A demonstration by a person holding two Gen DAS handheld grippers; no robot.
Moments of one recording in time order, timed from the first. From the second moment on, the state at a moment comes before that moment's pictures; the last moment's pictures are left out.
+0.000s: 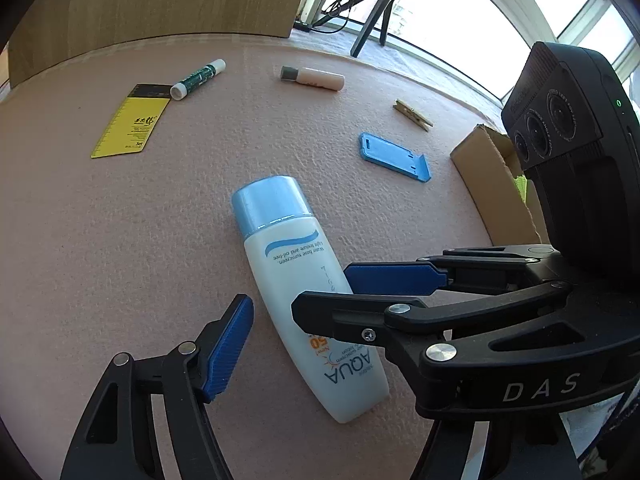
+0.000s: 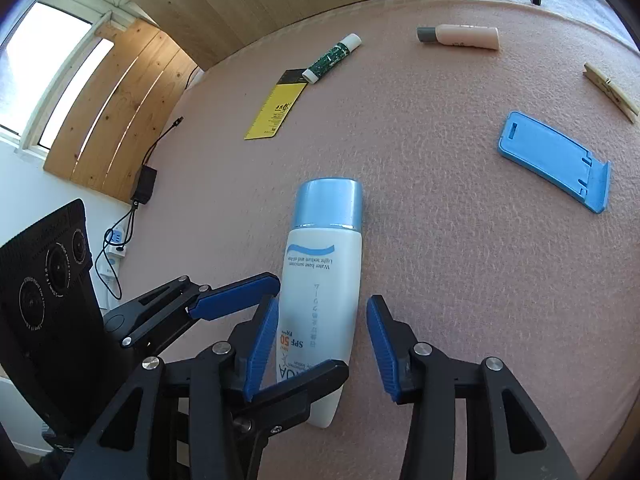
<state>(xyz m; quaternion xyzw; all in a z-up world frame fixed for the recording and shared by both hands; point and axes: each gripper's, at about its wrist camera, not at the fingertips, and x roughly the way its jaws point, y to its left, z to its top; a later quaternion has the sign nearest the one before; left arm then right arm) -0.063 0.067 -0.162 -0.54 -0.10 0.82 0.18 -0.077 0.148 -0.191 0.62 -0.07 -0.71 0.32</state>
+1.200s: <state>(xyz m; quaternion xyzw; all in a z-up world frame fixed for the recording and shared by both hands) -0.045 0.223 -0.081 -0.47 0.00 0.83 0.31 -0.027 0.289 -0.114 0.54 -0.15 -0.80 0.23</state>
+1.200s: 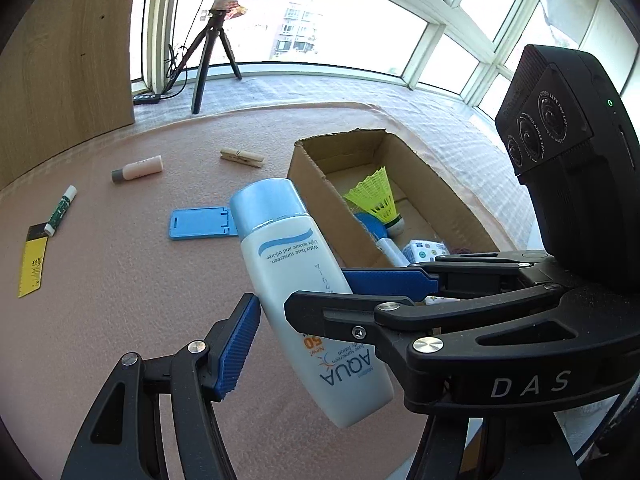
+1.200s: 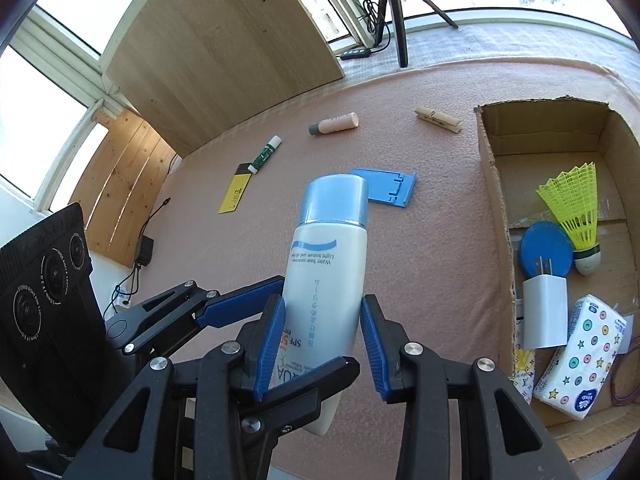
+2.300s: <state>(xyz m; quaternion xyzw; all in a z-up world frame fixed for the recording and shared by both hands) -0.046 0.320 -0.085 -0.47 0.05 0.80 0.37 -0.003 0.412 -0.107 0.50 -0.21 -0.83 0.09</state>
